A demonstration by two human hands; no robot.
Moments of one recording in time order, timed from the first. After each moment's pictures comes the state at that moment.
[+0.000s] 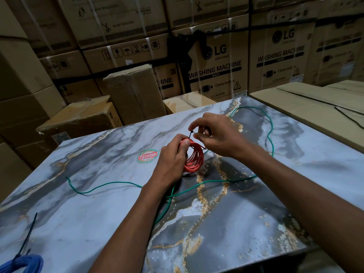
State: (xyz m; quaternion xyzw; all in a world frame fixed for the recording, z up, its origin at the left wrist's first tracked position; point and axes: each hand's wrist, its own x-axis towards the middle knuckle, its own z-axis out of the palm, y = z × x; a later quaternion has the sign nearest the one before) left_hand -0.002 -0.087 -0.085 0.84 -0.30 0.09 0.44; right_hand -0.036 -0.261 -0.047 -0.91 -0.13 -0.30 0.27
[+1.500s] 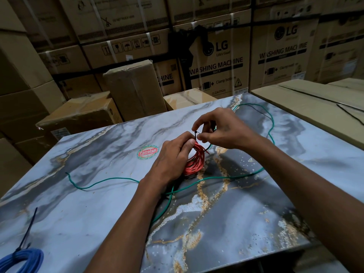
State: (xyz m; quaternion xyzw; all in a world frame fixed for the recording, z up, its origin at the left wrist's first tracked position) left_hand -0.006 -0.083 -0.076 0.85 -0.37 0.10 0.36; right_hand -0.040 -0.271 -0.039 -0.92 -0.12 -0.22 0.31
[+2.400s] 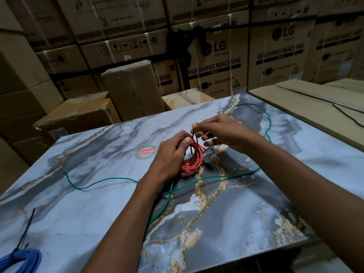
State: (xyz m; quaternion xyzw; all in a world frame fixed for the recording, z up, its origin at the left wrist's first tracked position) left_hand -0.003 -0.081 -0.078 0.84 -0.35 0.09 0.40; right_hand -0.036 -0.272 -0.048 -0.76 0.00 -0.04 0.65
